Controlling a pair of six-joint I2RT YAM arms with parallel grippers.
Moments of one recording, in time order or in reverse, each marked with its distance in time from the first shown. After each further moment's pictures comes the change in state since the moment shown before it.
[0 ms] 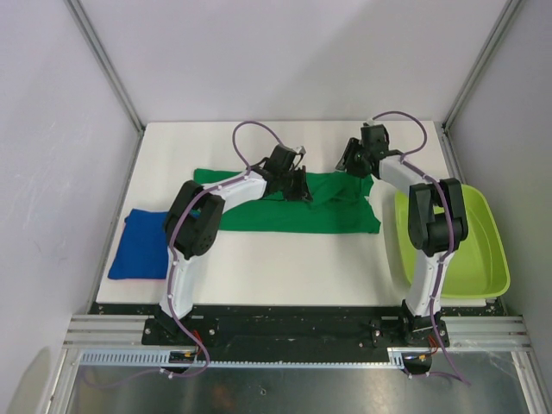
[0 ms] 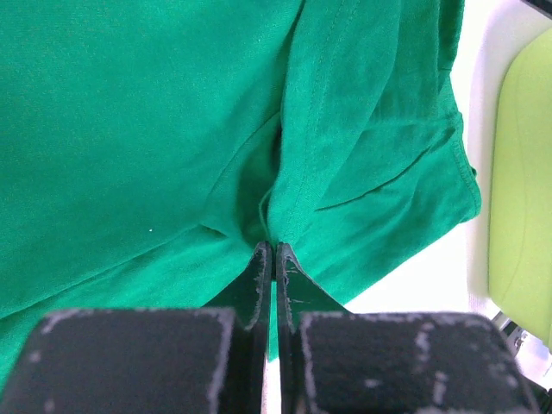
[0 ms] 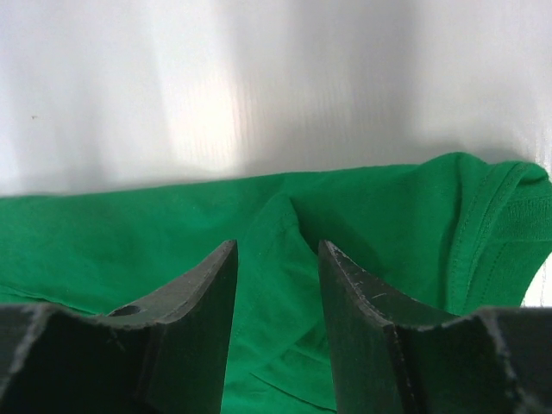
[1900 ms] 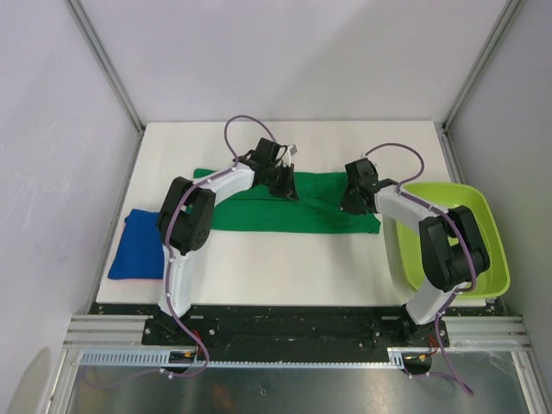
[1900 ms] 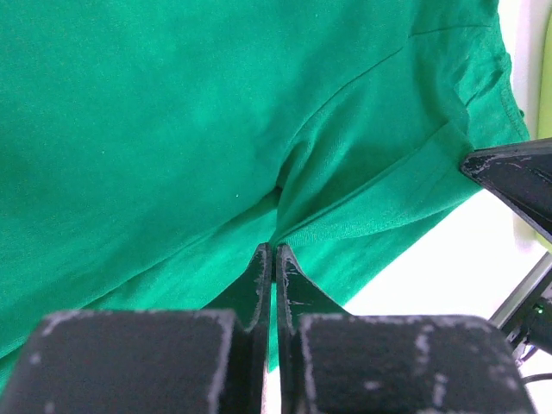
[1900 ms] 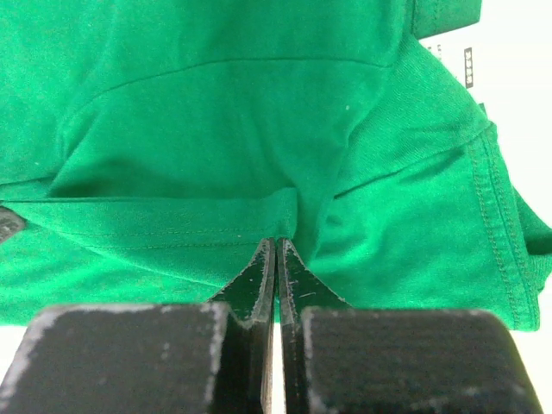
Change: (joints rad) left arm 0.108 0.002 0.038 -0.145 0.131 0.224; right arm 0.173 -0.306 -0.376 -0.150 0.240 0.114
